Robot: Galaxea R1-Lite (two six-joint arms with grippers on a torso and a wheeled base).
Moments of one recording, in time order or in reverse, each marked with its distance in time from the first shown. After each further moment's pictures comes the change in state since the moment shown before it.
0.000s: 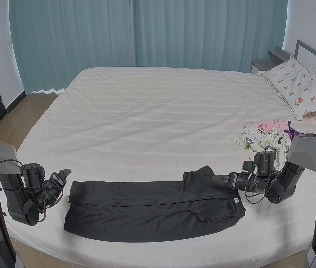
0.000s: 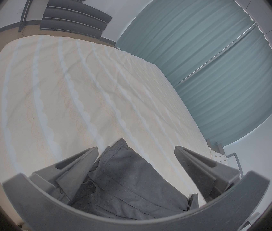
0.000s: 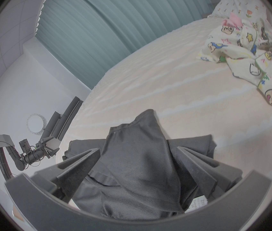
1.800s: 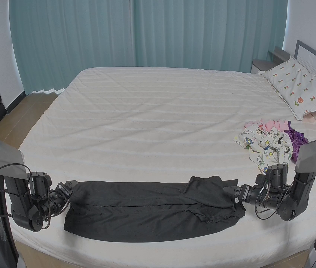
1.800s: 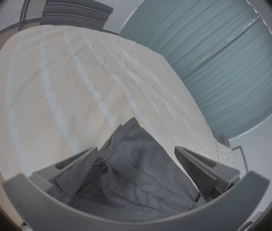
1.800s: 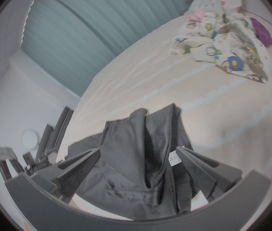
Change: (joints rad) left arm -0.043 0.058 0.050 -0.007 0.004 0.003; right arm -0.003 -0.078 0.343 -0.227 -0.092 0.115
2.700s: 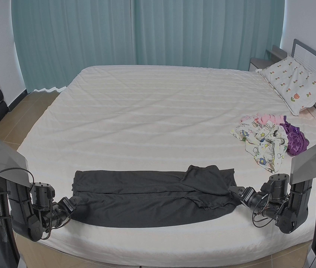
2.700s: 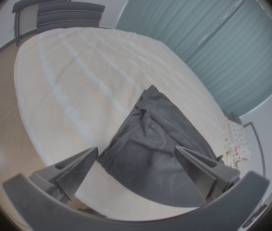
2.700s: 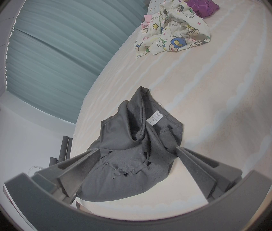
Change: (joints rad) left arm -0.058 -0.001 0.137 -0.003 0.041 0.121; right arm 0.050 0.056 0.160 -0.279 -0.183 0.371
